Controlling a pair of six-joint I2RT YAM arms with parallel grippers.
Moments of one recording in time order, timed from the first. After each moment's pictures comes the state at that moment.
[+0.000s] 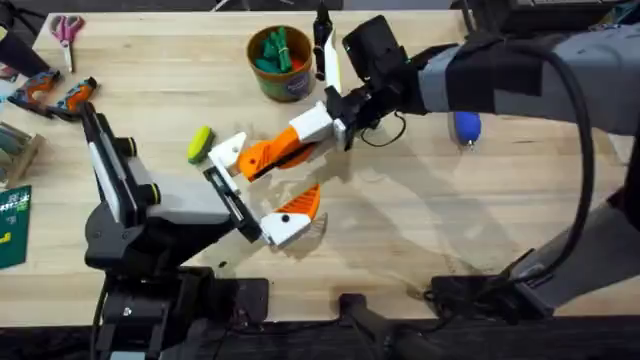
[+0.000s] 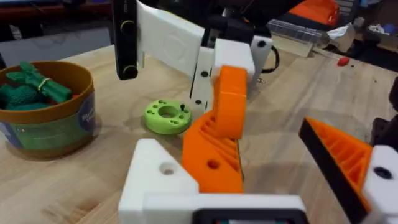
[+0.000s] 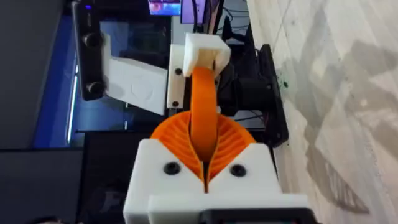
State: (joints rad) left arm -0.03 0.01 0.01 -0.09 0.92 -0.06; right arm 0.56 1.86 1.12 -0.27 -1.46 0.47
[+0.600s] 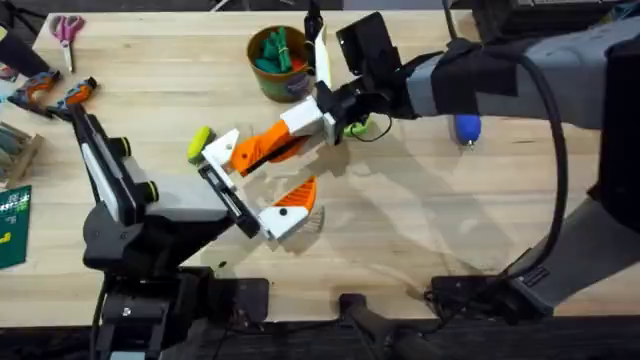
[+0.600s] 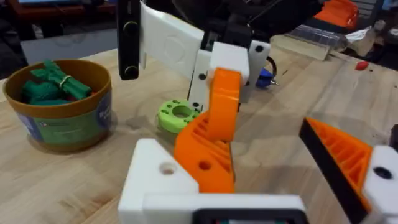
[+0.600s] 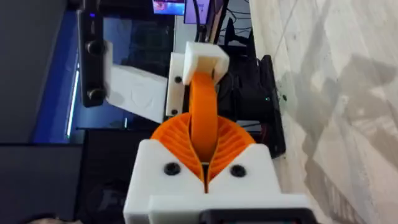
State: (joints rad) left arm -0.02 0.01 0.01 -0.08 0.87 -0.06; right arm 0.57 1.91 1.12 0.01 -1.47 0.67
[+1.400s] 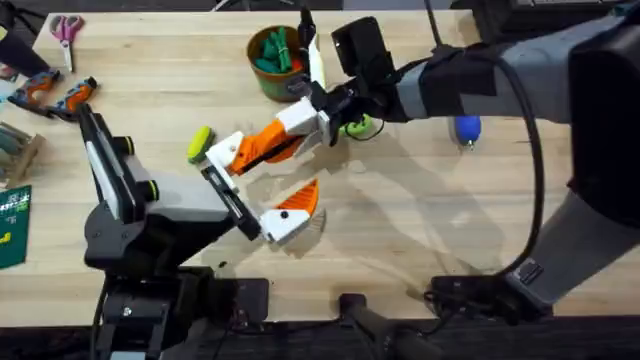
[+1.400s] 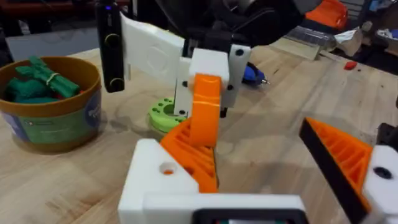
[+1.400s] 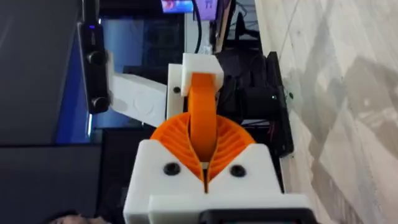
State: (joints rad) left arm -0.02 0.01 0.01 -0.09 0.90 -0.08; right arm 0.58 1.97 1.13 0.13 -1.50 0.81
